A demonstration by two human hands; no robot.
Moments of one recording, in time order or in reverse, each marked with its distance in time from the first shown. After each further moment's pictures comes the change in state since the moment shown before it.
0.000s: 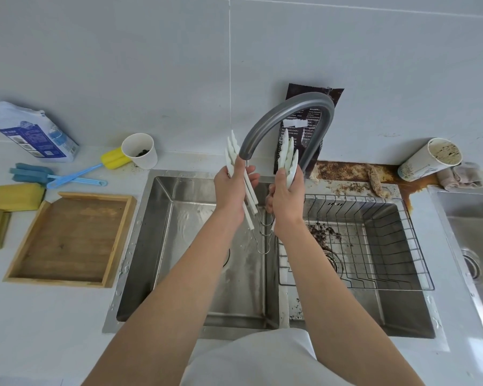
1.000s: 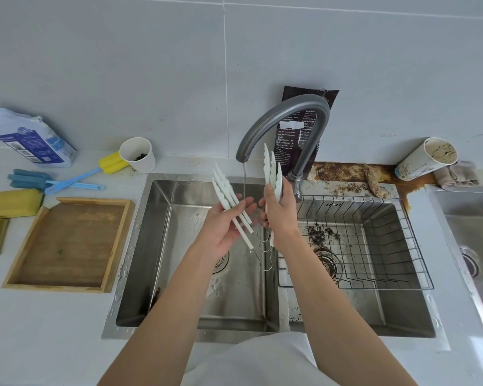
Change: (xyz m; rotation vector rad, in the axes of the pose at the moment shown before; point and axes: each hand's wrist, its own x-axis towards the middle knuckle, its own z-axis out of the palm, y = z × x) left_hand -0.009 -0.039 -0.058 -0.226 -0.337 -0.285; right_hand -0.007 0.023 -0.010 -0.049 -0.148 0.026
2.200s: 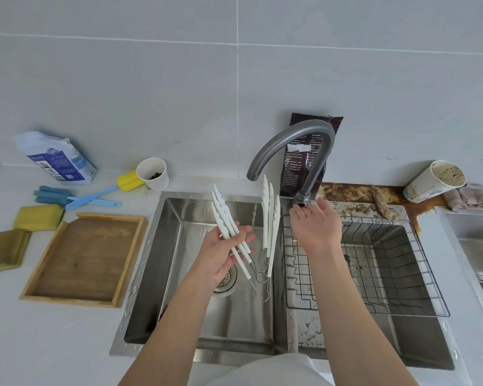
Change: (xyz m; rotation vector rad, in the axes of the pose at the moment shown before) left_hand -0.023 0.004 -0.019 0.108 0.064 0.056; right_hand 0.032 -0.014 -0.050 1.032 0.078 0.392
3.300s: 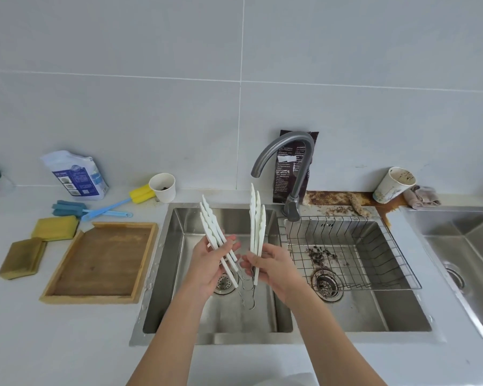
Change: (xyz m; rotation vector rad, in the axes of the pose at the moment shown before) left_hand -0.086 0.000 -0.044 0.026 -0.014 0.162; right_hand -0.140 0.106 -0.038 -1.012 -0.251 -0.075
